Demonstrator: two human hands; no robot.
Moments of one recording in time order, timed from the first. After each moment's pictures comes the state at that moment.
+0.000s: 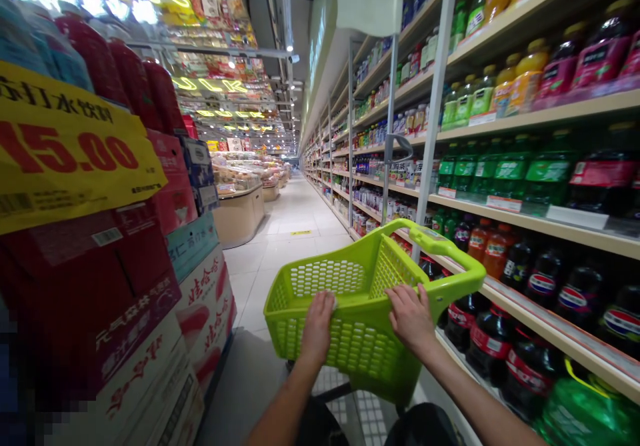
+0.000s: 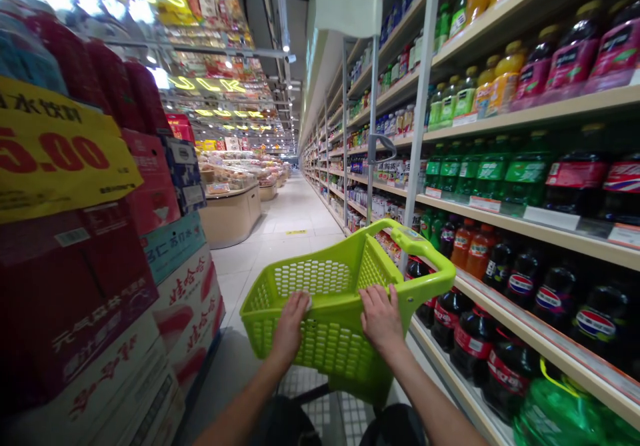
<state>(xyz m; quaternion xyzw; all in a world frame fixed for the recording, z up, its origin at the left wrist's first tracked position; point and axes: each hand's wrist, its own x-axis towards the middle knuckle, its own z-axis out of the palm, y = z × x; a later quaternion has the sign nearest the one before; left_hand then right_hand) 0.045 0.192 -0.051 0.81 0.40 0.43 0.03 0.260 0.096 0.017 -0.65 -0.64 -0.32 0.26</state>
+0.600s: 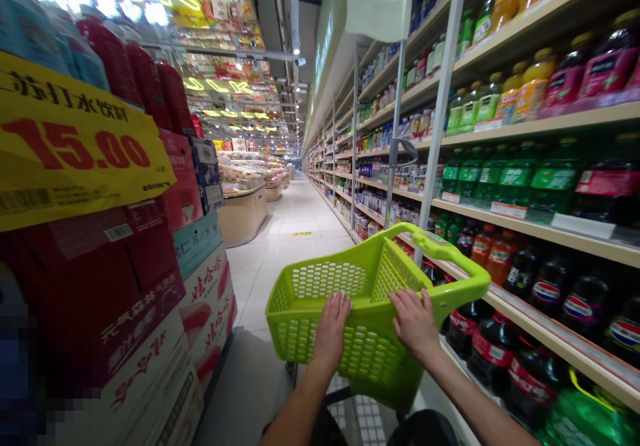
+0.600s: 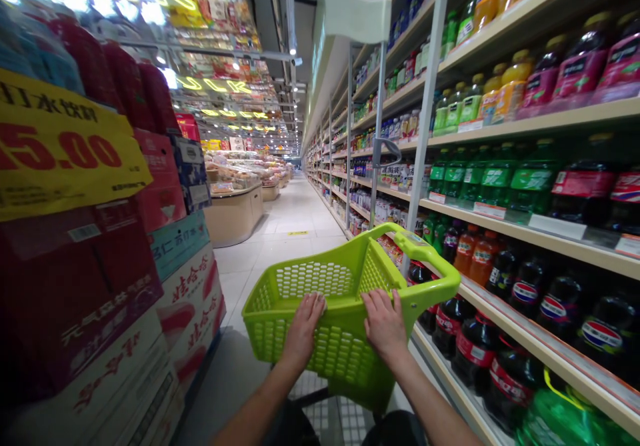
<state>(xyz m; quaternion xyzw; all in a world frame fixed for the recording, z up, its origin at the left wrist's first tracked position) 0.061 0.183 -0.045 0.83 0.38 0.40 0.01 0.262 0.094 0.016 -0.64 -0.65 -0.32 0.25</state>
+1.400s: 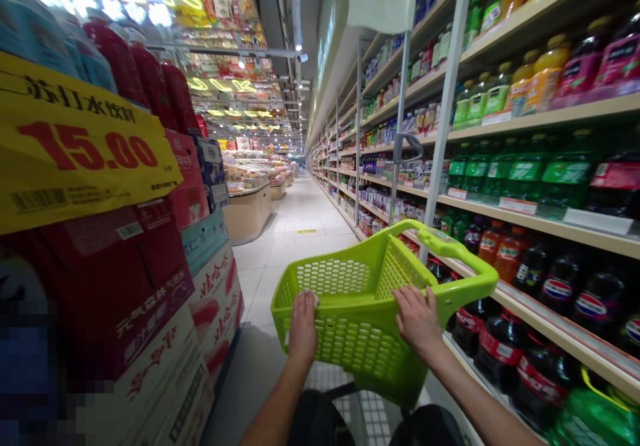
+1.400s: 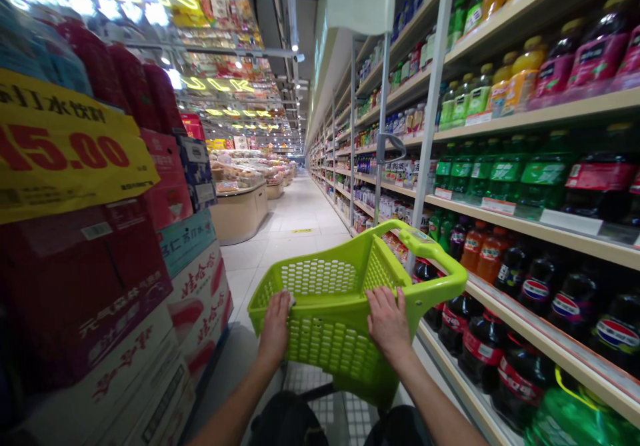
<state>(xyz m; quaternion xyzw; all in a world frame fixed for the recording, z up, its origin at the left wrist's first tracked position) 0.008 0.193 -0.049 0.75 0.52 0.41 0.00 0.258 0.096 0.012 -0.65 -0.64 -0.32 0.26</state>
